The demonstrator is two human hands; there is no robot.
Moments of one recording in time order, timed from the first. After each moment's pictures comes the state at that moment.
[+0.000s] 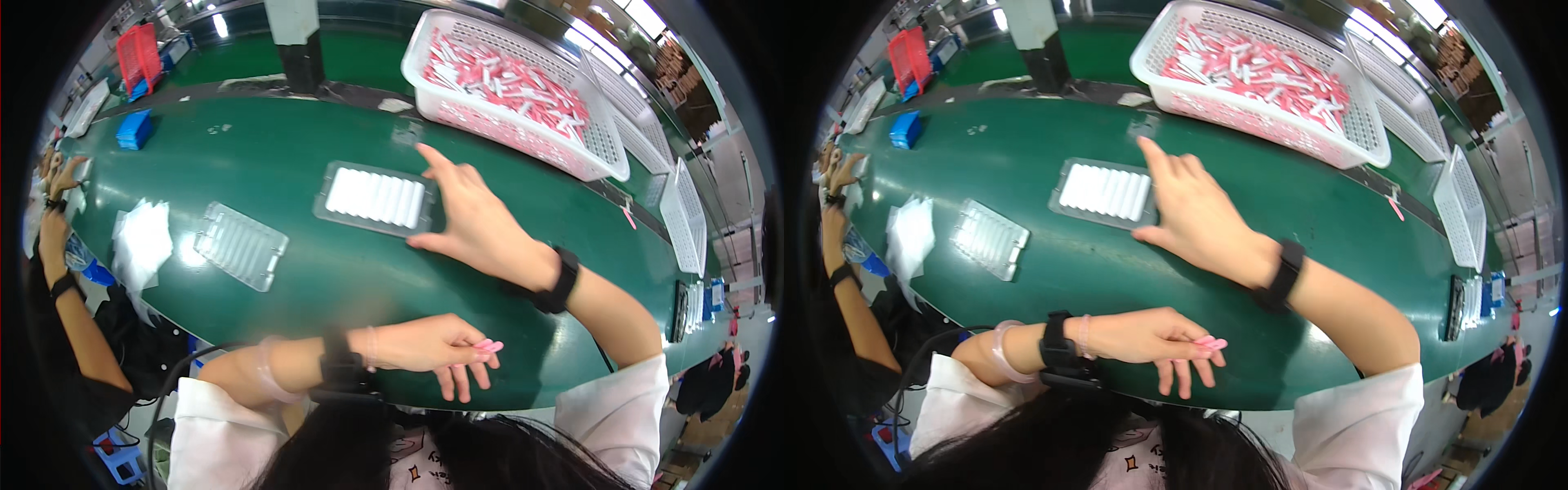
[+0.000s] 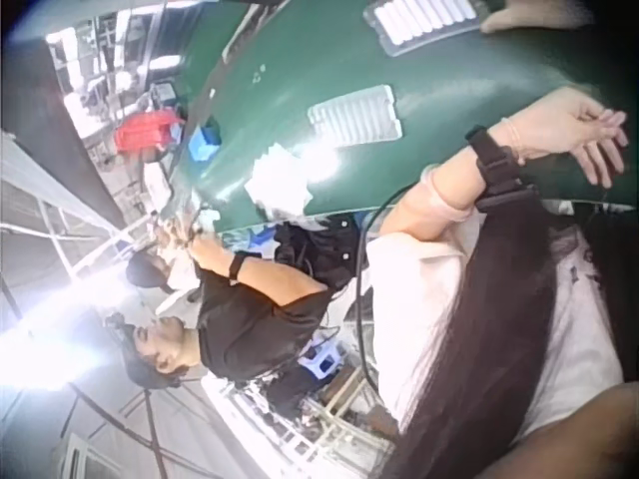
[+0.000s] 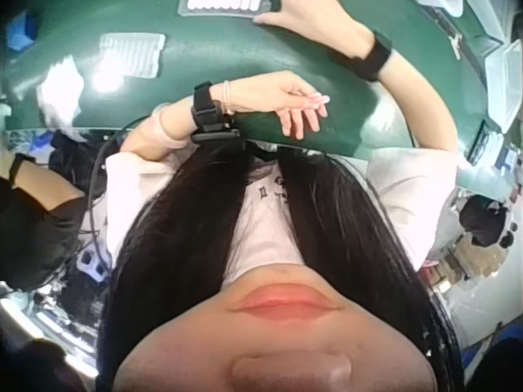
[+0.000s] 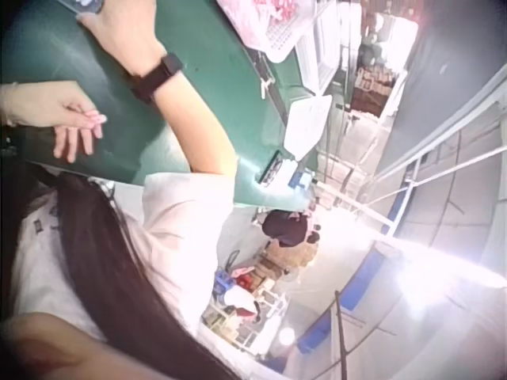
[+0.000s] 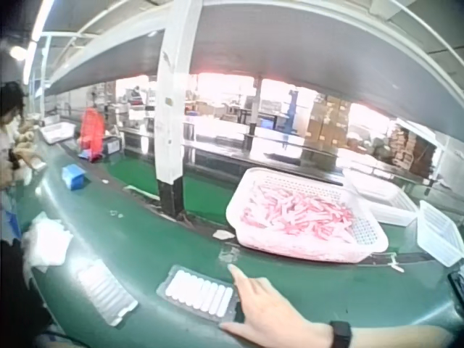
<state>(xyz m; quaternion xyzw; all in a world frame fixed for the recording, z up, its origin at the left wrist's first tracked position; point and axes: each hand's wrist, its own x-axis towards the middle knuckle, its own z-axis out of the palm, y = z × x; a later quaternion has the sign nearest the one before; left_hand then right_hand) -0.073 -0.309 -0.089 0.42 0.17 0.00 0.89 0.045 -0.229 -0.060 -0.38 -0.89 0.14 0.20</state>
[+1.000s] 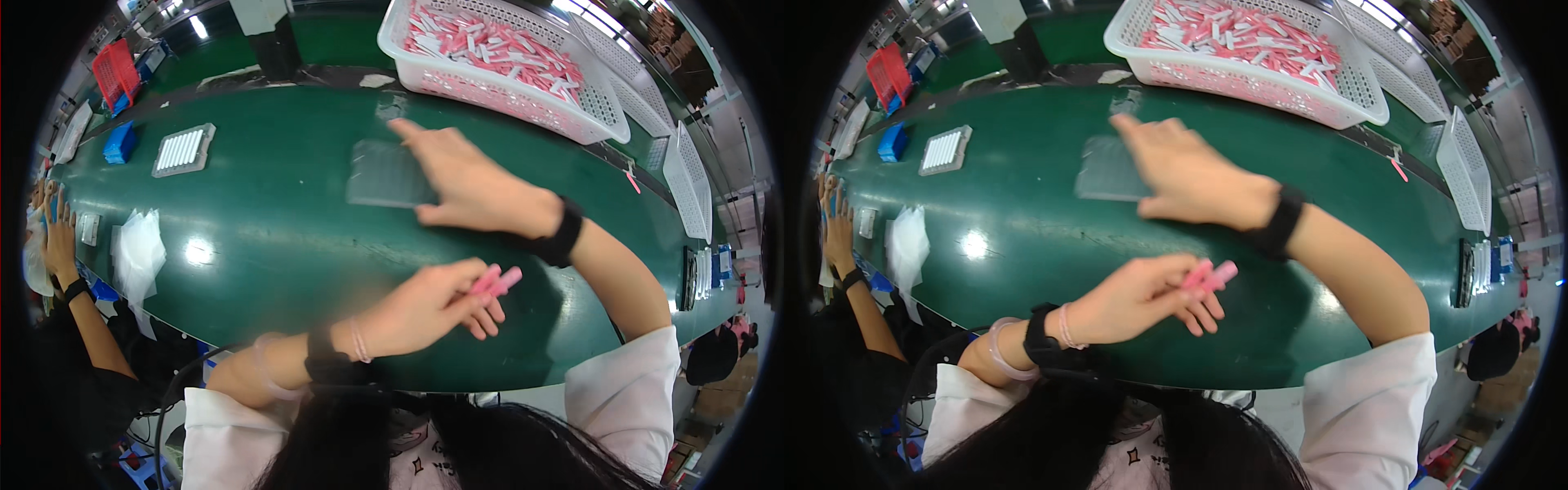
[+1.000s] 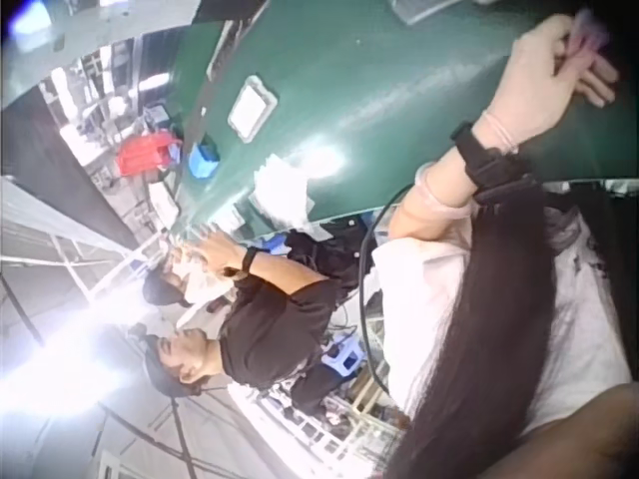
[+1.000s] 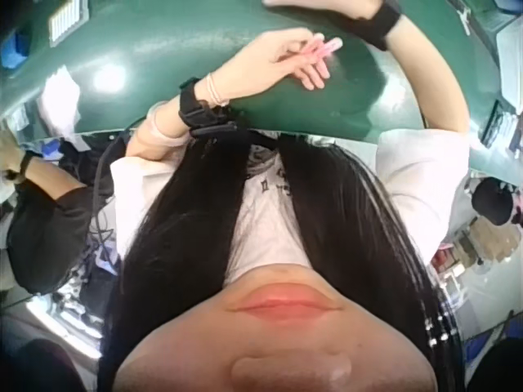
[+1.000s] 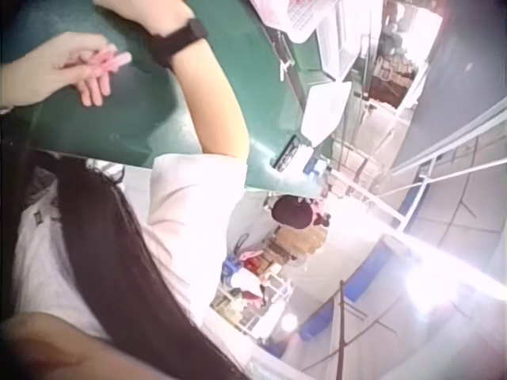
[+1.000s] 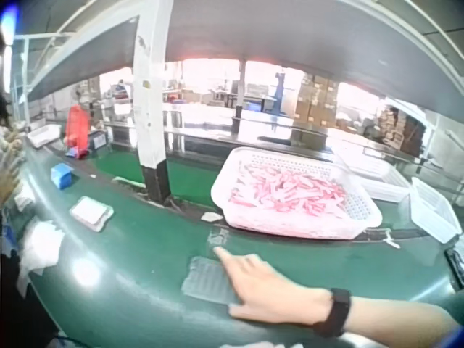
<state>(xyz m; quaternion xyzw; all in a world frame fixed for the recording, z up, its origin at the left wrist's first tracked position) -0.068 -0.307 -0.080 0.49 0.22 0.25 0.80 0.059 -0.206 -0.070 -0.31 -0.93 0.14 0.16</state>
